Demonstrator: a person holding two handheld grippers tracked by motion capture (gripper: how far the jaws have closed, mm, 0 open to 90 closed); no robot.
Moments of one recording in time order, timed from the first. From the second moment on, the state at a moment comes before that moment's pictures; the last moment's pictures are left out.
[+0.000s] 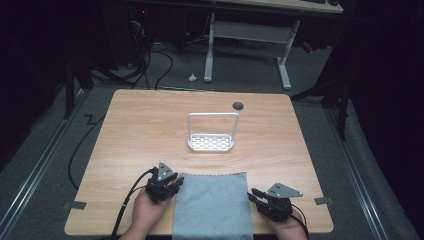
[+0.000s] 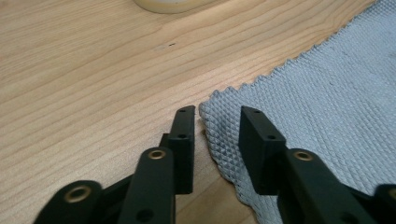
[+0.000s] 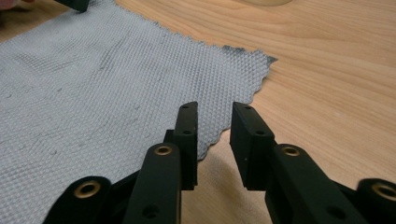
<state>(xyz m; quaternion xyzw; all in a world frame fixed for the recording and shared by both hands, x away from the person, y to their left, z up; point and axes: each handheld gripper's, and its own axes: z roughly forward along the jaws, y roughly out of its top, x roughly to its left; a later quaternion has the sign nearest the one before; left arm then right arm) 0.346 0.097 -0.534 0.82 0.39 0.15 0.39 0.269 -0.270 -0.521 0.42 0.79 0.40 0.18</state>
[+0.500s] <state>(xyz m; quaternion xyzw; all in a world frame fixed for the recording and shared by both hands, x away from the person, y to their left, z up) 0.345 0.095 -0.534 0.82 0.38 0.15 0.40 0.332 -0.236 -0.515 0.47 0.77 0.37 0.21</state>
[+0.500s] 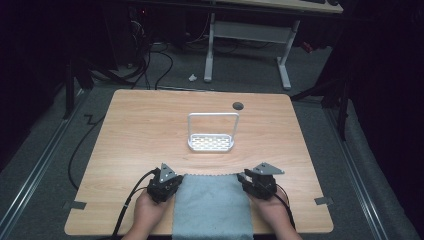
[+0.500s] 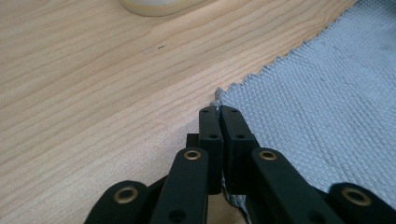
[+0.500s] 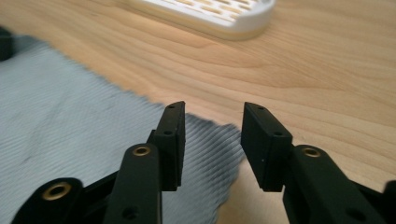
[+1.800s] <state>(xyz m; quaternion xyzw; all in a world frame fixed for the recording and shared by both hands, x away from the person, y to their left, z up) 0.338 0.104 -0.530 0.79 0.39 0.12 0.45 0.318 -0.236 -0.513 0.44 0.77 0.41 0.22</state>
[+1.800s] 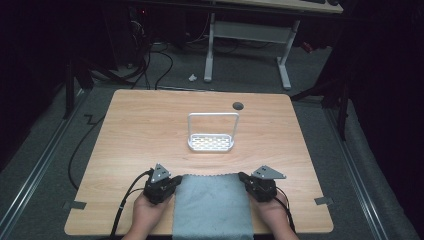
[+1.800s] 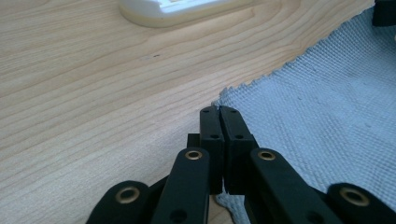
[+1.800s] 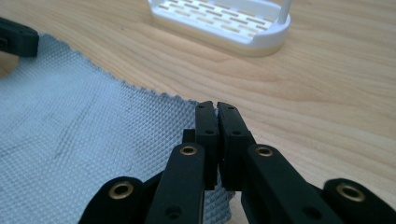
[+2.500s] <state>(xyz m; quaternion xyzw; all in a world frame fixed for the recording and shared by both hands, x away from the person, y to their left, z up) 0.331 0.115 -0.499 0.75 0.39 0.15 0.52 0.309 -0.237 -0.495 0.43 0.74 0.45 0.26</state>
